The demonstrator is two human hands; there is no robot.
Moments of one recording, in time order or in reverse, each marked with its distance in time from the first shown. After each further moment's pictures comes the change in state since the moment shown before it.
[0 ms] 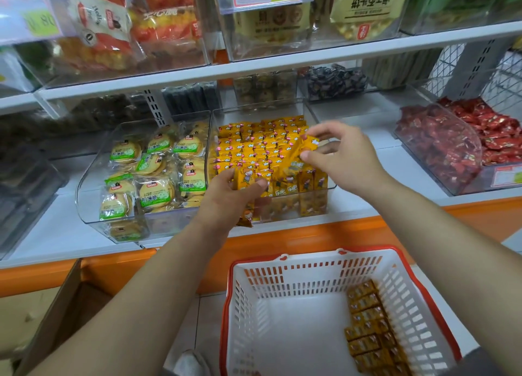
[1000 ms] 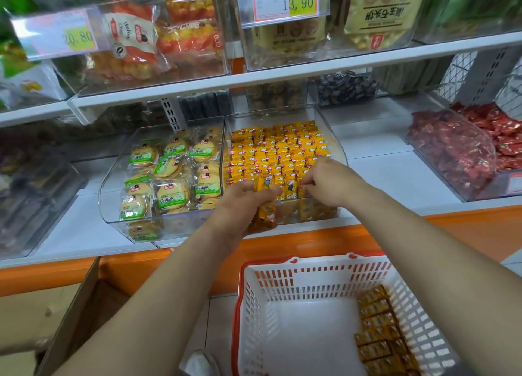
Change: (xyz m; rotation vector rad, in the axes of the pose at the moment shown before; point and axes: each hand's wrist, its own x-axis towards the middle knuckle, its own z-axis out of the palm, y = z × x) left_hand -0.014 0.012 -0.003 -0.105 -0.077 -0.161; right_hand 0.008 0.009 0.037 -0.786 -0.490 -0.011
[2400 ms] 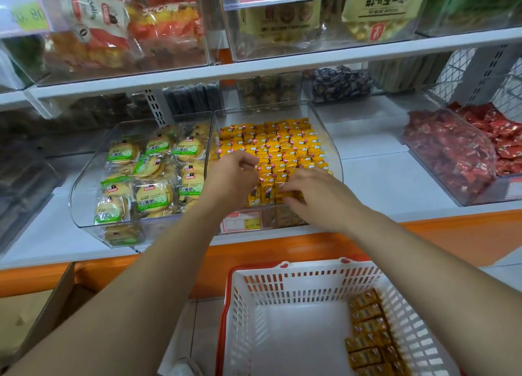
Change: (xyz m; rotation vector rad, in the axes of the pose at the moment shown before) left_hand 0.082 0.005 -0.009 0.794 0.278 0.373; right_hand -0.010 0.006 0.026 0.048 0.160 -0.215
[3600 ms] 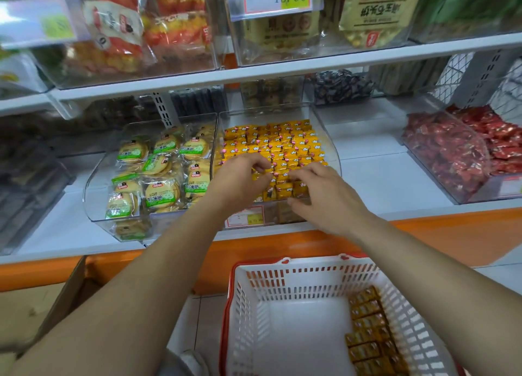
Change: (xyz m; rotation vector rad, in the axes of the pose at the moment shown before) left_hand -0.011 0.008 -0.005 0.182 -0.109 0.241; right_hand -0.022 -0.013 -0.009 0.028 0.105 0.122
